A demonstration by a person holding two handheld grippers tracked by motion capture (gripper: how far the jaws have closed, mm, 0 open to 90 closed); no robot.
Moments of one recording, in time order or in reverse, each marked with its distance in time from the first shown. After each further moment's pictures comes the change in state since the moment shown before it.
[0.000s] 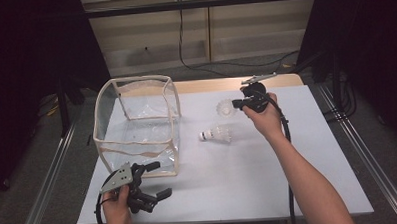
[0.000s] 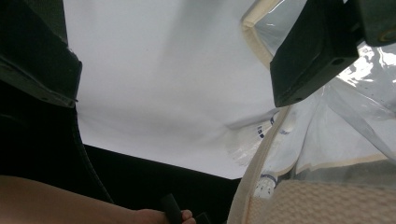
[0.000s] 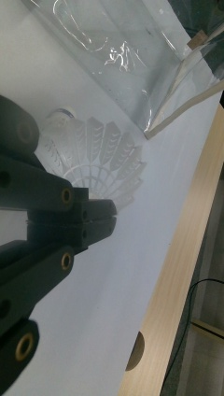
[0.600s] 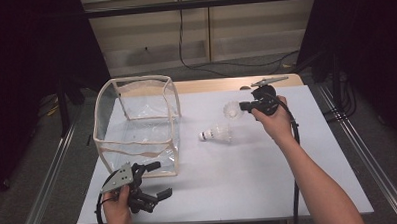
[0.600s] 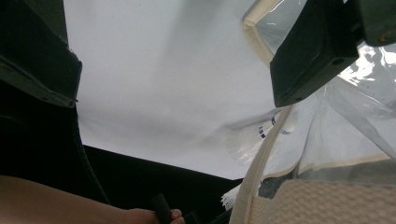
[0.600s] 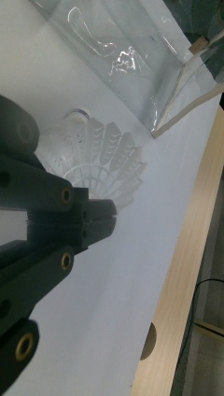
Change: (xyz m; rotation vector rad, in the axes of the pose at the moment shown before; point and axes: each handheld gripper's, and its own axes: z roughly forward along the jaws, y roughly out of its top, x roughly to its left) left arm -0.001 0.000 0.001 0.002 -0.002 -0.005; right arm -0.012 -0.013 -0.018 -0.008 0.010 0.022
